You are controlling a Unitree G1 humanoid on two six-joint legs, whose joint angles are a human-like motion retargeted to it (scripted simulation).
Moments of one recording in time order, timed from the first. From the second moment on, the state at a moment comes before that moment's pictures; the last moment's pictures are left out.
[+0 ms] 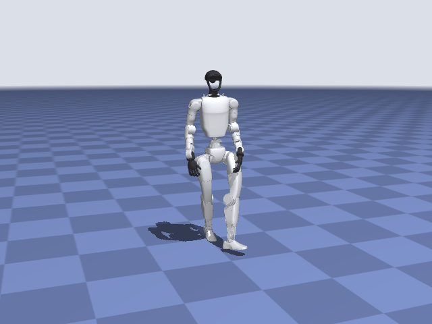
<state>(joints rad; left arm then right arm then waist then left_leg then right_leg) 0.18 0.03 0.08 0.95 0.38 -0.23 -0.31 0.24 -0.22 0.21 0.91 -0.60 0.04 0.39 -0.19 0.01 -0.09 -0.38 -0.07 0.49 0.09 -0.03 0.17 0.13 0.15 -0.20 0.19 -0.01 -0.05</state>
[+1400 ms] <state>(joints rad) 0.08 -0.01 0.07 1.00 0.50 -0.11 -0.30 0.18 -0.30 0.30 0.92 -0.57 -0.05 0.27 -0.21 0.07 -0.01 -0.26 0.00 0.59 0.17 -0.13 0.26 0.04 0.00 -0.38 0.60 0.52 -0.01</state>
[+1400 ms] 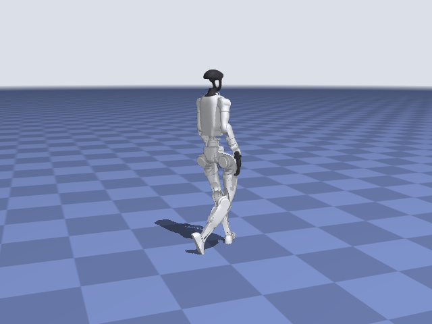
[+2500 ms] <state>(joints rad) 0.16 -0.01 0.06 1.00 0.44 -0.31 -0.24 0.21 -0.21 0.23 1.01 -0.56 -0.05 0.29 -0.20 0.00 -0.04 -0.50 -0.16 0.22 -0.05 0.02 0.09 0.10 0.14 -0.16 0.03 -0.15 -0.11</state>
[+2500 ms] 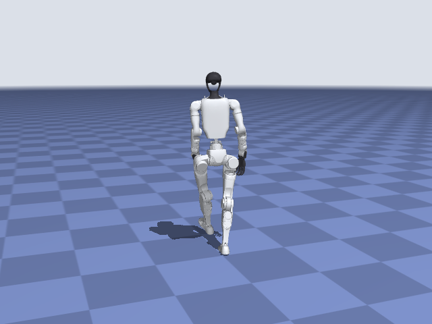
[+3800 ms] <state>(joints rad) 0.18 0.00 0.15 0.93 0.36 -0.24 -0.35 0.27 -0.15 0.18 1.09 -0.26 -0.07 0.35 -0.11 -0.02 -0.09 -0.45 -0.02 0.23 0.14 0.12 0.08 0.16 0.14 -0.07 0.27 0.34 -0.07</state>
